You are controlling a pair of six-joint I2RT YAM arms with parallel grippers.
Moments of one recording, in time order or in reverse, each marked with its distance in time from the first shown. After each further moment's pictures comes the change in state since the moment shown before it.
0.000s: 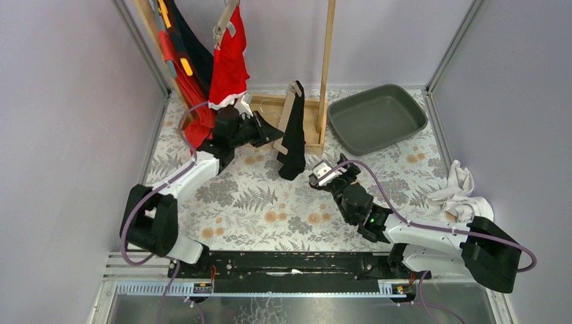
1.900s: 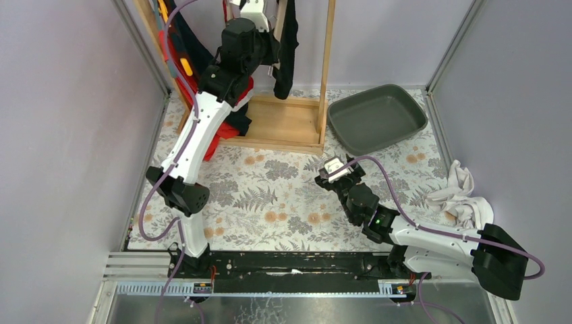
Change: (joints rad) left arm -0.114 0.381 1.359 -0.802 -0.609 0.630; right arm -0.008 -0.084 0.006 -0.079 0.079 0.171
